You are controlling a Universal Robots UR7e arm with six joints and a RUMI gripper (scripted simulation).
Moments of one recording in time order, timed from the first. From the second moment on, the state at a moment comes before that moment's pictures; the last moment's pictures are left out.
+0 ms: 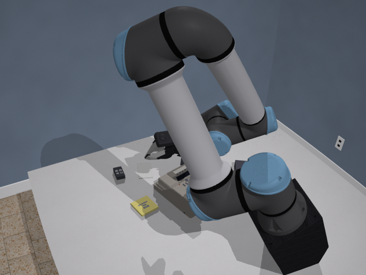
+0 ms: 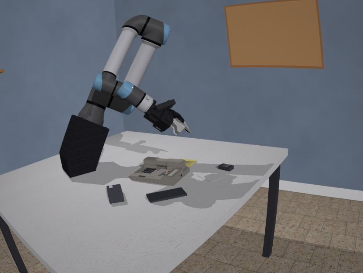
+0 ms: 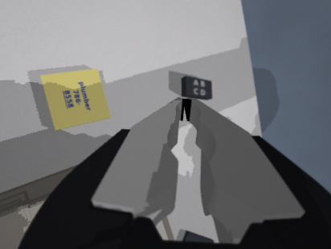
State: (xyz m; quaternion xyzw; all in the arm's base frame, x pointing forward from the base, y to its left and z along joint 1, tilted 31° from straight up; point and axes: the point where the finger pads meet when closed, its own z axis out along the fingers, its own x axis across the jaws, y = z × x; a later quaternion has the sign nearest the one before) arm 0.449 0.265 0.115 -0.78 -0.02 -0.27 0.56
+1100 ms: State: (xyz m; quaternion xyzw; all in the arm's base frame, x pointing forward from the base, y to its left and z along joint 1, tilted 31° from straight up) arm 0.418 0.225 0.068 -0.79 -0.03 -0.27 0.56
